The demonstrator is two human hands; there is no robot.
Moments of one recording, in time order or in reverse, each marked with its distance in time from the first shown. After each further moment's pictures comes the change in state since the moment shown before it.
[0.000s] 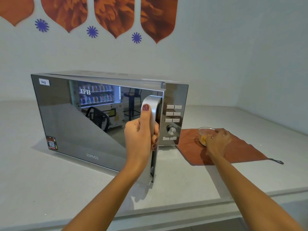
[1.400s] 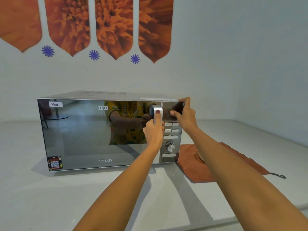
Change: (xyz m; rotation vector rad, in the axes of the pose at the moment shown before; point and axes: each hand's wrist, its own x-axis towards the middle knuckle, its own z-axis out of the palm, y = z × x) left_hand 0.113 -0.080 0.055 0.278 0.166 -0.107; right_hand 0.020 -0.179 0.007 0.372 -0.326 -0.423
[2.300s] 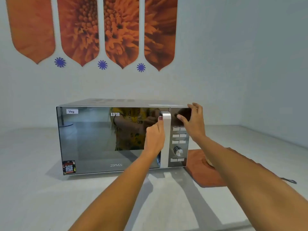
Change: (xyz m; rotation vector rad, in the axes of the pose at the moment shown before) left_hand 0.004 0.005 -0.041 0.321 -0.150 0.248; right_hand -0.018 -0.009 -0.004 -0.149 0.113 -0.119
